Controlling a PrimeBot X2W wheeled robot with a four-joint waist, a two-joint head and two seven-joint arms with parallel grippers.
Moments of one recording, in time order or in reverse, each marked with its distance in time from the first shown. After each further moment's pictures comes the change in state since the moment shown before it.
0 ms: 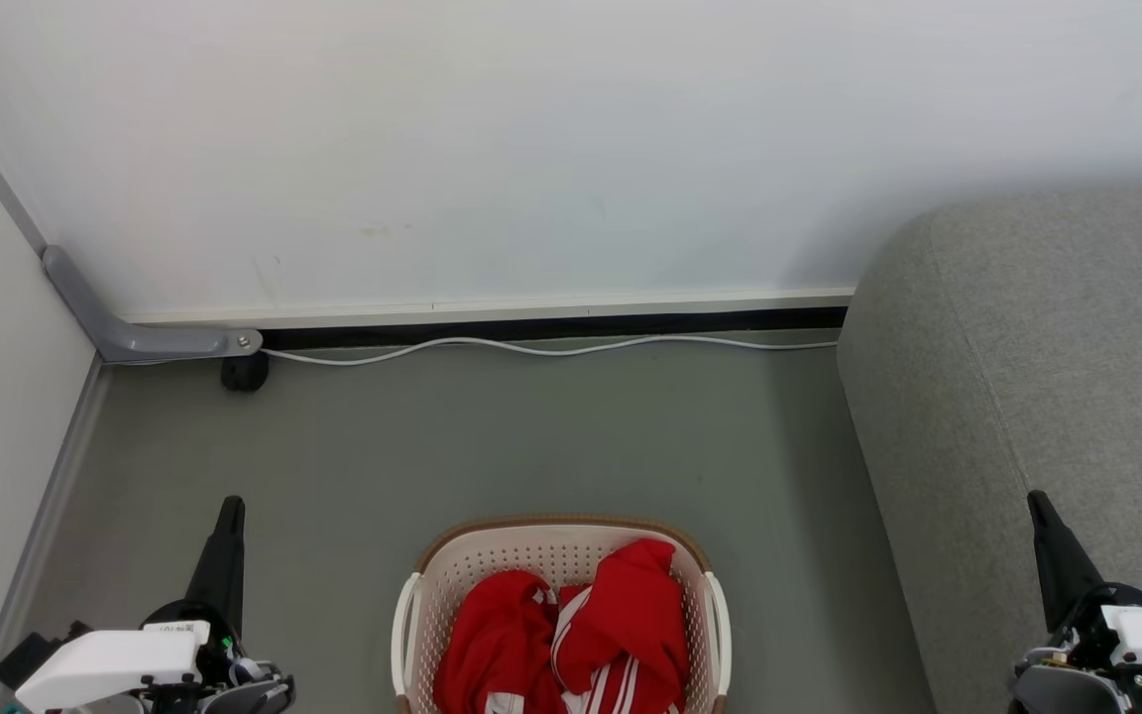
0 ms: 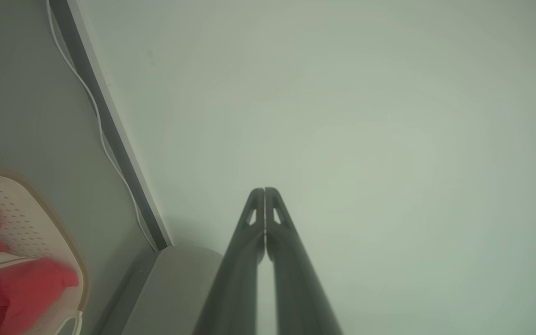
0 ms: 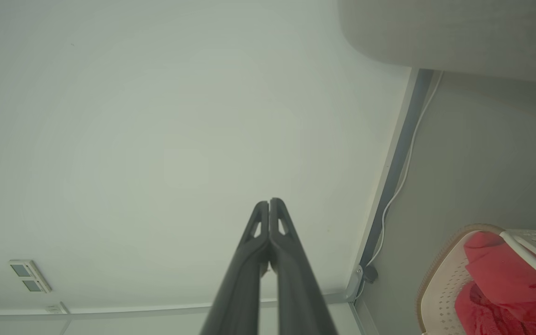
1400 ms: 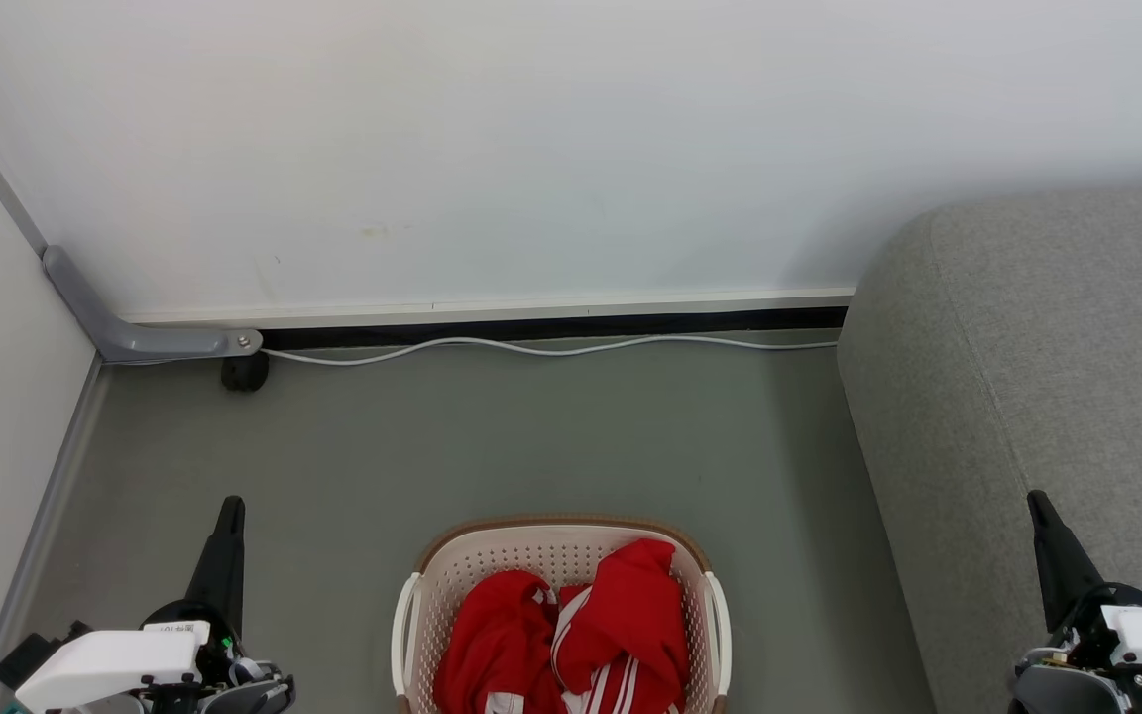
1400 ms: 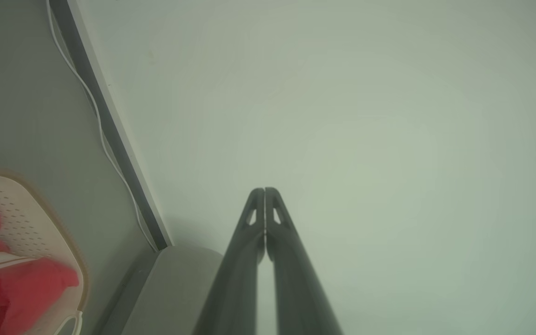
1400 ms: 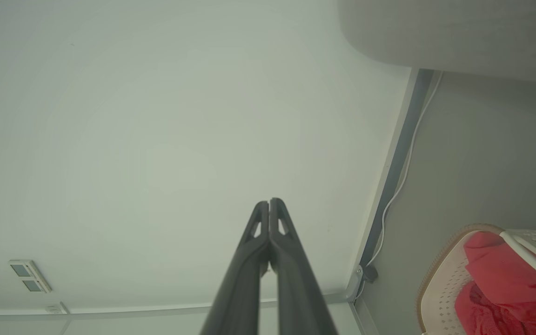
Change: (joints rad) left arm 0.000 0.000 0.000 0.000 0.000 0.000 0.000; right arm 0.000 0.000 0.000 0.000 0.000 0.000 0.000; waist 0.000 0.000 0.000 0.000
